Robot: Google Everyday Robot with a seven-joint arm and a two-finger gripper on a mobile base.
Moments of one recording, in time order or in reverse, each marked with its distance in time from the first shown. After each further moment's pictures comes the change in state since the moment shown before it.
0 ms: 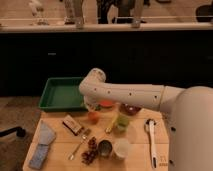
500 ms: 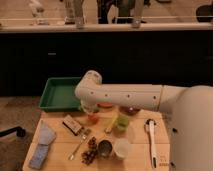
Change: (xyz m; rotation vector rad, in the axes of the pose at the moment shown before) arm 0.003 -0.029 -0.009 -0.014 -0.017 -0.091
